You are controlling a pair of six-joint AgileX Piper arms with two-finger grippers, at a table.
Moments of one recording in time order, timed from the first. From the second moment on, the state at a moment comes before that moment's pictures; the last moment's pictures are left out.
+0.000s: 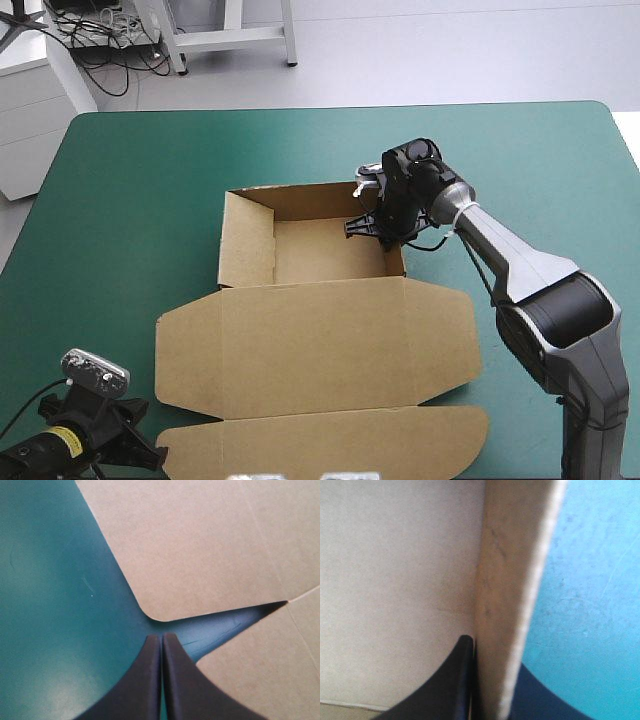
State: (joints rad) left arm -0.36 0.37 -0.49 -0.06 1.10 0.04; right arm 0.50 2.02 -1.81 0.01 1.23 0.25
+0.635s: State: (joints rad) left arm -0.36 0.37 -0.48 0.09 1.07 0.08; right arm 0.21 1.99 -1.81 0.07 1.23 0.25
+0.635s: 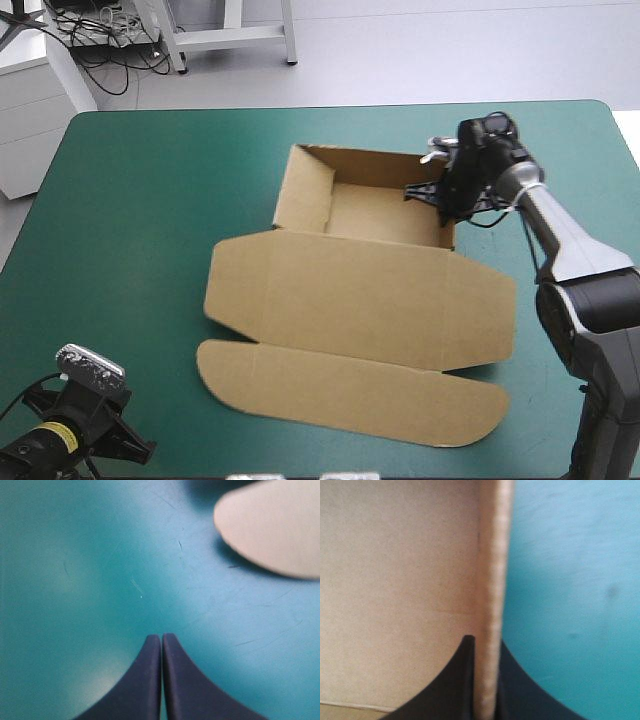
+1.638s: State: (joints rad) left arm -0.36 0.37 -0.48 0.08 1.07 0.08; right arm -0.45 1.88 -1.81 -0.17 1.24 0.17
